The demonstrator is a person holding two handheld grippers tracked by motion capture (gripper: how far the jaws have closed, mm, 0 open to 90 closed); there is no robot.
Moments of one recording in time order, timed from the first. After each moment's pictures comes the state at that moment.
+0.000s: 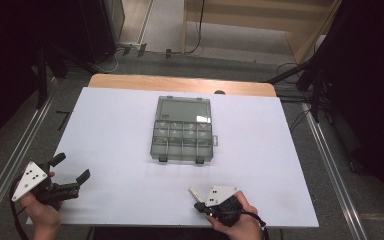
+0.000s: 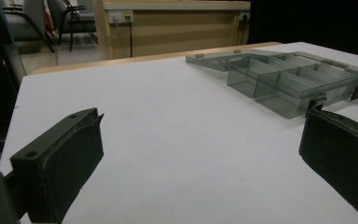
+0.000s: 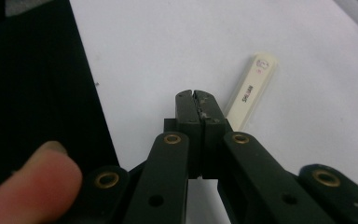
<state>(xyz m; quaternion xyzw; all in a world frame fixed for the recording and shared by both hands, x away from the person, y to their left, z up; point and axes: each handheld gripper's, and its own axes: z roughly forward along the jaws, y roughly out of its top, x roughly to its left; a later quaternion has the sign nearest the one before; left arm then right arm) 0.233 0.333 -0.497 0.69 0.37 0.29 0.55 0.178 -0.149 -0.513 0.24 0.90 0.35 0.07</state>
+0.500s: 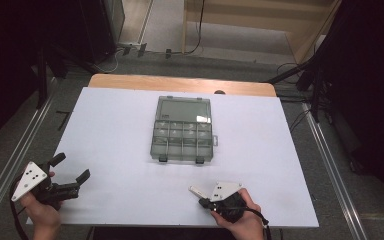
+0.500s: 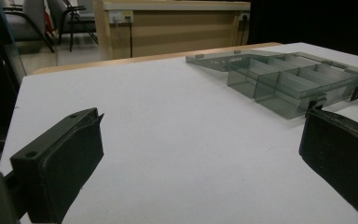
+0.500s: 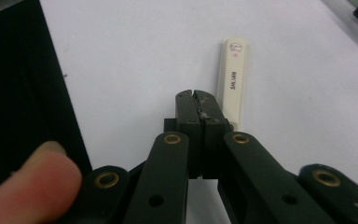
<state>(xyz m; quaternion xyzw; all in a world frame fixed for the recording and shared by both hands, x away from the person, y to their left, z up) 0.233 0.333 -0.497 0.69 0.37 0.29 0.55 0.186 -0.161 -0.518 0.27 0.90 0.35 0.07</state>
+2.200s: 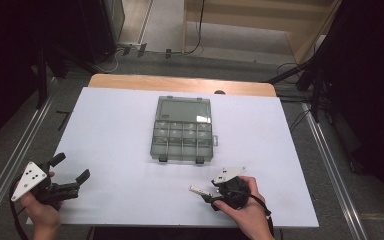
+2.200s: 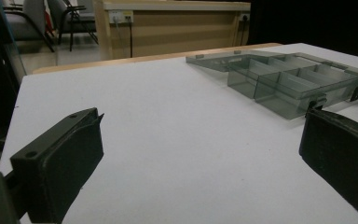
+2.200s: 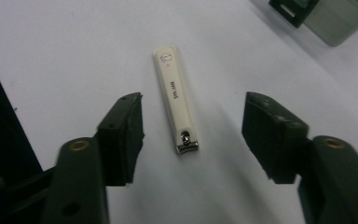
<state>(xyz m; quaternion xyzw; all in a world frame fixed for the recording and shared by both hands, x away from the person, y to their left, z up) 0.233 0.333 -0.497 0.69 0.37 0.28 0.55 0.211 -0.170 -0.498 0.35 0.88 0.31 0.06</state>
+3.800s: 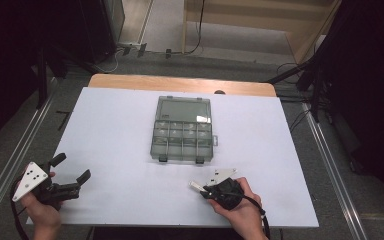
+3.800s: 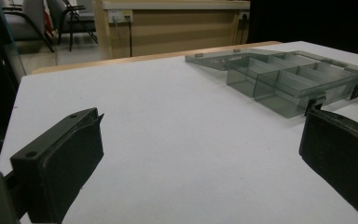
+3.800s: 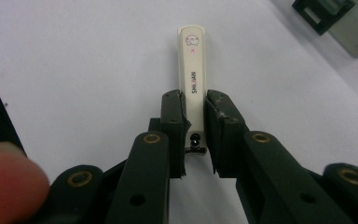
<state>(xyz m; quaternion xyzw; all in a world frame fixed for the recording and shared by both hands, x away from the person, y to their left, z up) 0.232 0.332 -0.498 0.69 0.37 0.29 0.55 0.211 -0.155 -0.501 0.33 0.90 0.29 0.08</state>
